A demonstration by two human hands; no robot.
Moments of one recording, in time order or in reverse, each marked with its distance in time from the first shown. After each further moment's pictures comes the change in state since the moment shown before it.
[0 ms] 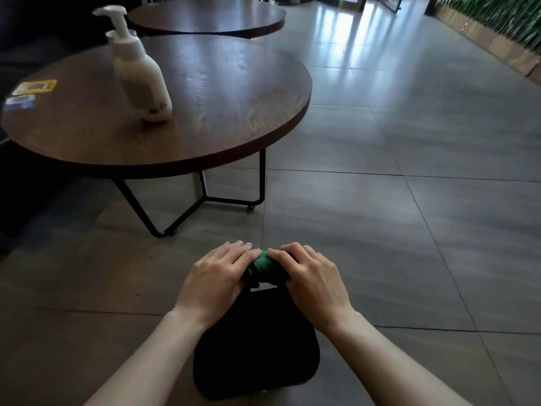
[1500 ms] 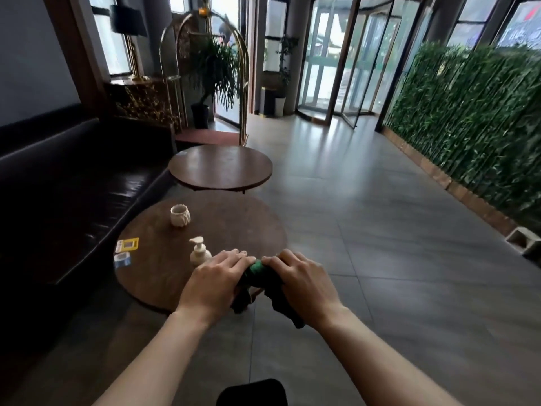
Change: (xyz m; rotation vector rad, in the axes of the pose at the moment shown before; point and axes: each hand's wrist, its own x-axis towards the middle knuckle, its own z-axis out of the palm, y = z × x) left_hand 0.043 0.087 -0.545 0.033 0.193 0.024; right_hand 0.139 -0.188 -0.518 -0.196 0.035 -0.101
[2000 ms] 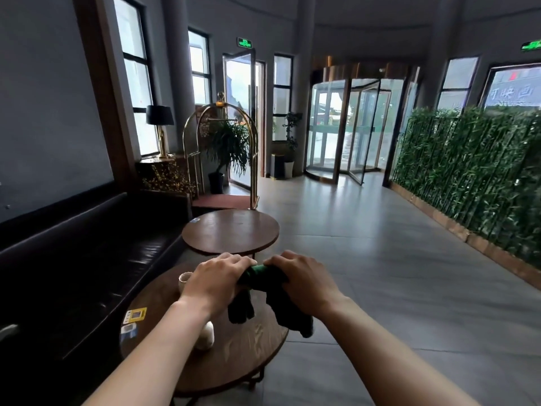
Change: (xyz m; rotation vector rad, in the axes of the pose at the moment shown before) left_hand 0.102 0.035 -0.118 0.113 0.078 0.003; right_hand 0.067 0.054 -0.138 0.111 0.111 -0.022
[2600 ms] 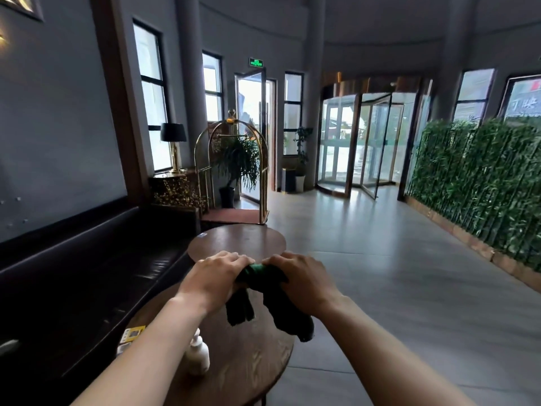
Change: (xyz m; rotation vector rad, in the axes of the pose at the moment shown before) left_hand 0.057 0.023 -0.012 0.071 0.032 -0.010; right_hand 0.031 0.051 -0.028 0.024 0.010 -0.049
